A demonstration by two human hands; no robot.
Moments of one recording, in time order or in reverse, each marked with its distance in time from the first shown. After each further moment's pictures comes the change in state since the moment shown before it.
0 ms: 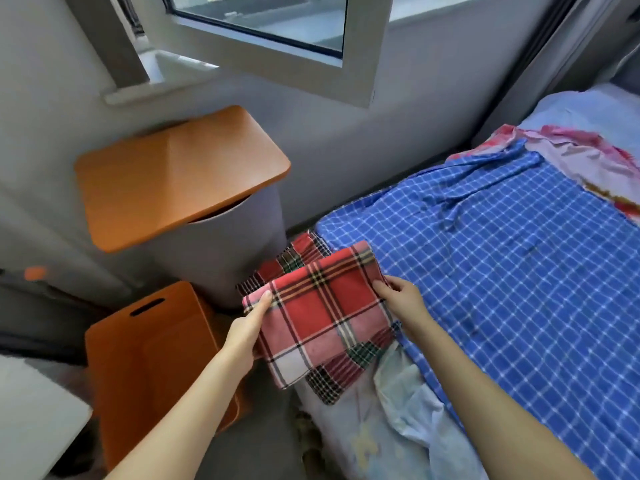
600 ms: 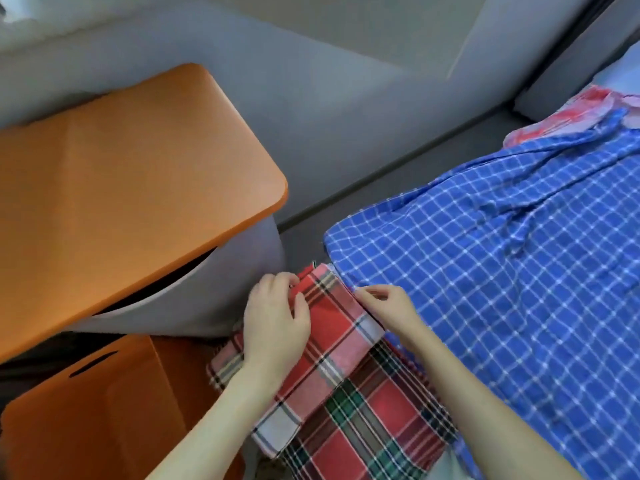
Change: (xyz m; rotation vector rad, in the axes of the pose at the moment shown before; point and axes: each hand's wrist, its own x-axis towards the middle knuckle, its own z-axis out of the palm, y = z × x) left_hand 0.160 0.094 0.085 0.905 0.242 0.871; right_hand 0.218 0.025 0.072 -0.400 -0.137 0.128
